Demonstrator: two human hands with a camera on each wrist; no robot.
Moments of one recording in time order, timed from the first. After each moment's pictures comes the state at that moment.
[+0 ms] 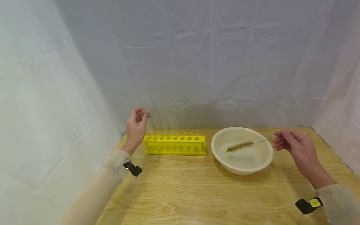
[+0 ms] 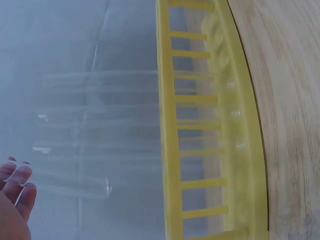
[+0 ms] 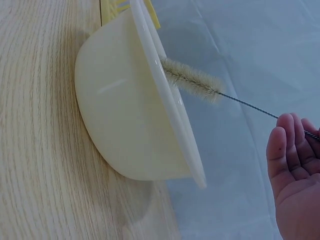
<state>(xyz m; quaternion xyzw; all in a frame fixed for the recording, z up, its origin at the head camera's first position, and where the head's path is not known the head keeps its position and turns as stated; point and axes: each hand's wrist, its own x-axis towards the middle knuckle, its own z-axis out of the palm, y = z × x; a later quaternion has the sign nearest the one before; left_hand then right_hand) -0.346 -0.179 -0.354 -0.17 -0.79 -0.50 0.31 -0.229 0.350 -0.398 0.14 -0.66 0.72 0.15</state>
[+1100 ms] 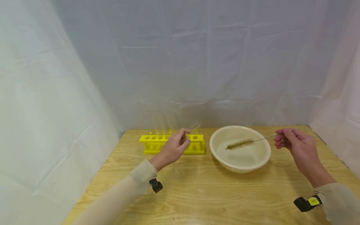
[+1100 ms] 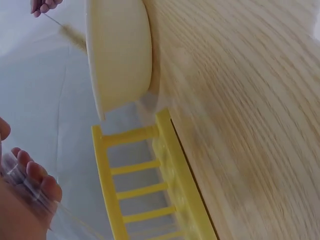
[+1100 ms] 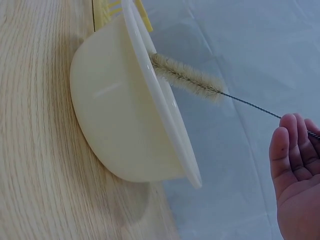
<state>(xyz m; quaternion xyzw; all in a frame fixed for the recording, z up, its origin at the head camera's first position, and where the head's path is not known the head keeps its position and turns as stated) -0.306 -0.072 -0.395 -0.34 -0.87 -0.34 0.11 -0.227 0.350 -0.397 0.14 -0.64 0.73 0.18</state>
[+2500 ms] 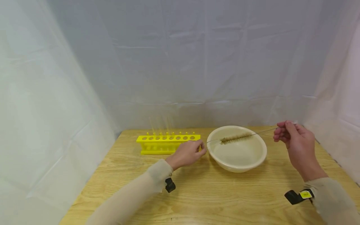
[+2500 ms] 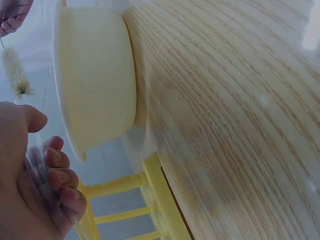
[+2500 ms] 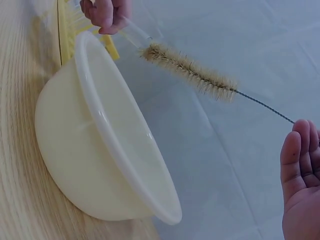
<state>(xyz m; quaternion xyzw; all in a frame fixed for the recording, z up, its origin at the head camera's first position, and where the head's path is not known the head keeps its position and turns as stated) -0.310 -0.012 -0.417 -0.34 -0.92 -0.20 0.03 -0.224 0.343 -0.378 0.12 -0.56 0.79 0.22</state>
